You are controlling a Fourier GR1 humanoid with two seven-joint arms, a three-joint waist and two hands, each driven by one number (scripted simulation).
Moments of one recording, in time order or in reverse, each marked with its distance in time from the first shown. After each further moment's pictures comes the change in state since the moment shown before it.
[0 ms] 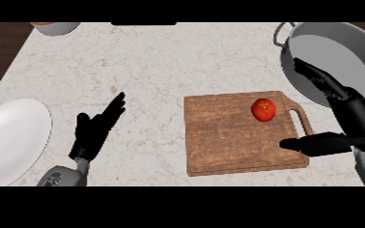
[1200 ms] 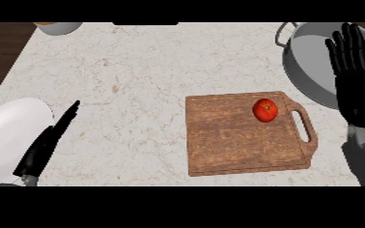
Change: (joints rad) left arm 0.105 0.281 0.015 0.021 -0.148 0.055 -0.204; right arm -0.107 0.130 -0.118 0.082 -0.191 -0.216 0.080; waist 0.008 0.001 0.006
